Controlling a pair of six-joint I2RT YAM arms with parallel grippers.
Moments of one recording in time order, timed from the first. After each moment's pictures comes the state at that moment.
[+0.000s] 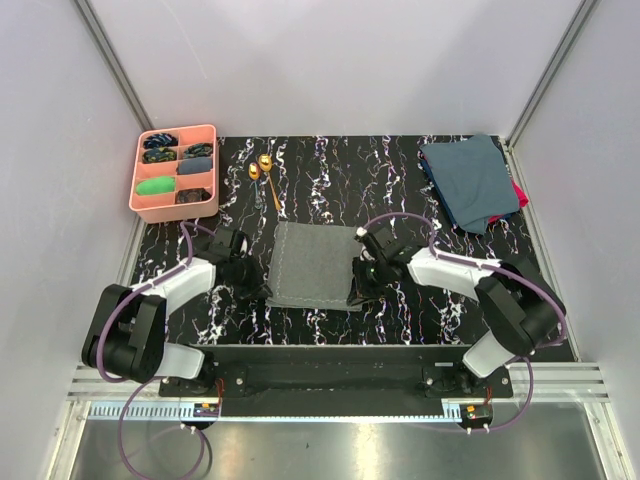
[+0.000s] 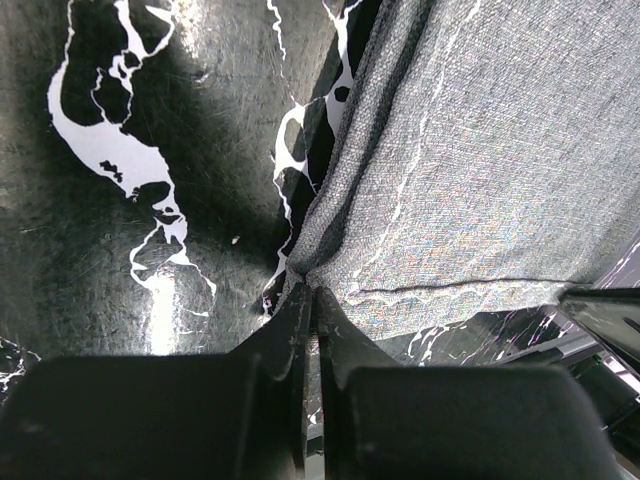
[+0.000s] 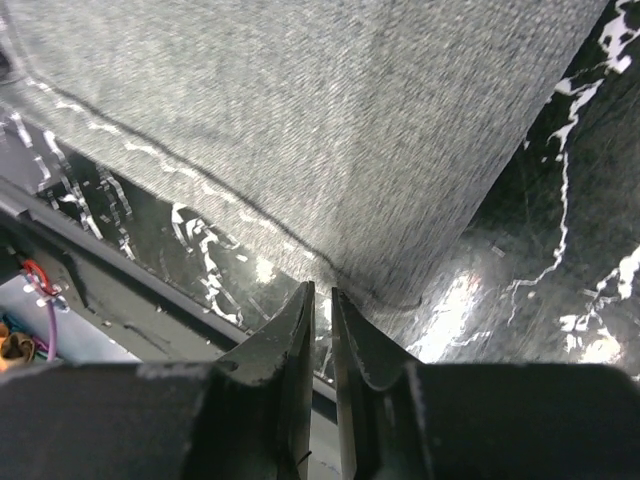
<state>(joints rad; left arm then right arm) -0.28 1.37 0.61 -0.40 0.31 -0.69 0.69 1.59 0.83 -0.33 -0.34 0.65</state>
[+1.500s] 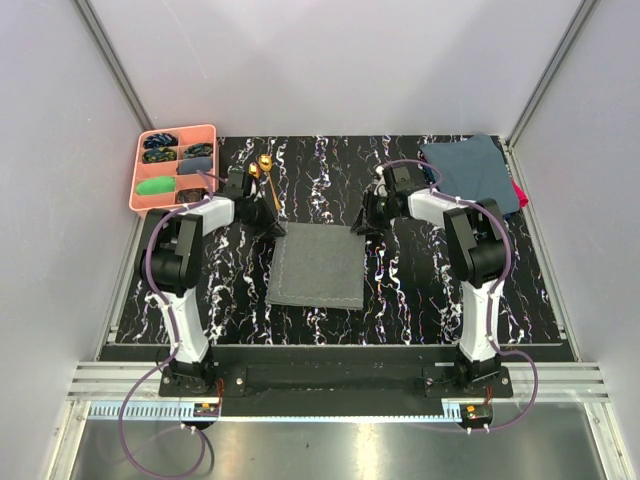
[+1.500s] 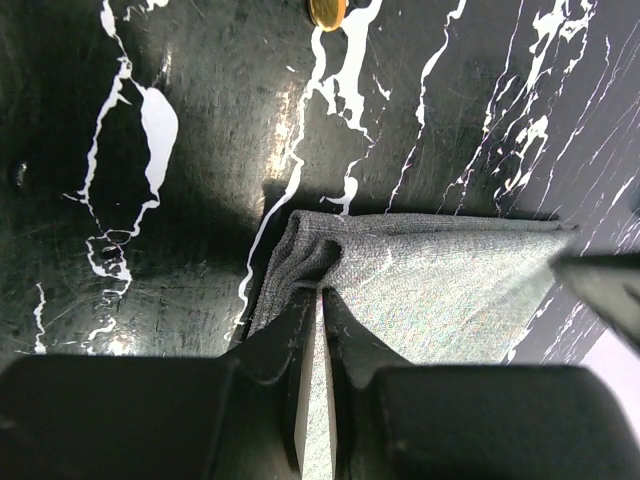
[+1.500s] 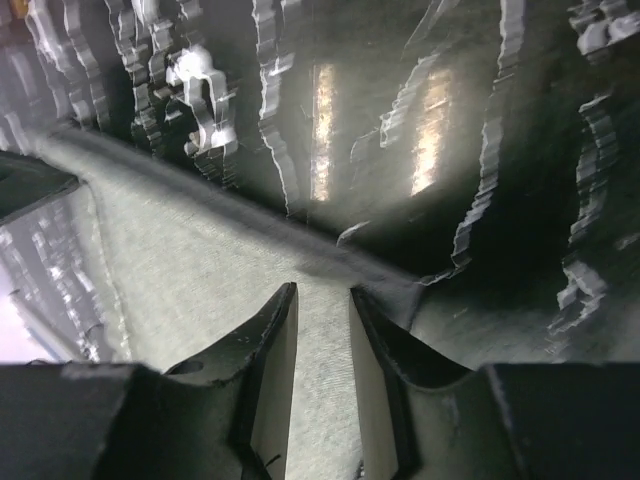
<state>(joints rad) -0.18 1.96 1.22 -0.32 0.39 -0.68 0.34 2.07 1.38 -0.29 -0.46 0.52</state>
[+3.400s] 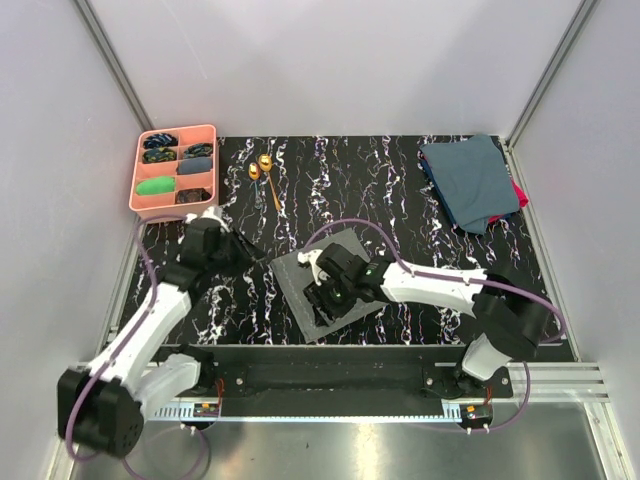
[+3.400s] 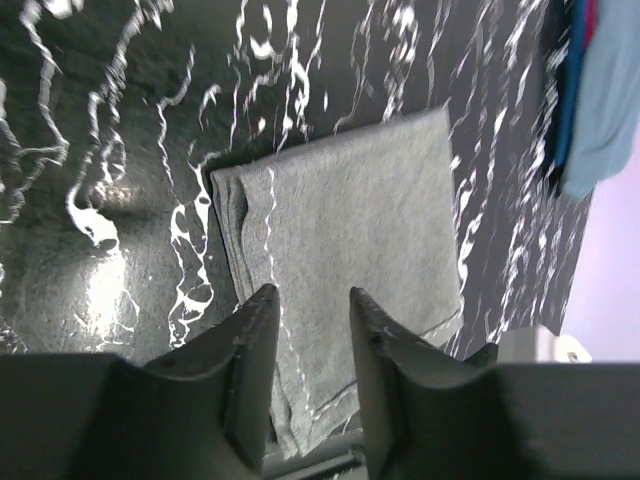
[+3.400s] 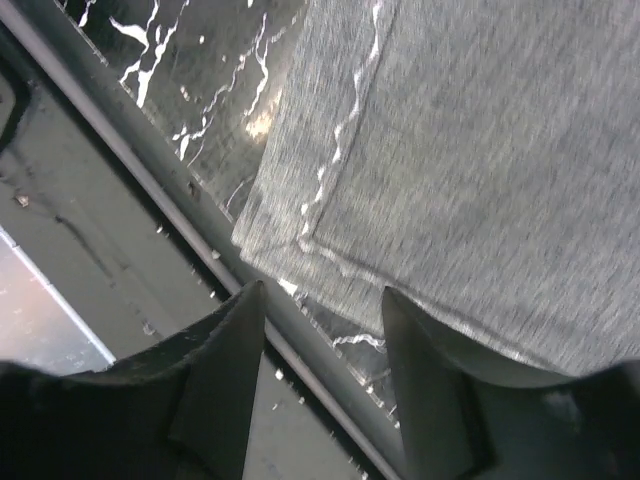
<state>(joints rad) -0.28 0.93 0.65 -0.40 0.15 -0.83 1.01 1.60 0.98 -0.38 -0.24 0.31</state>
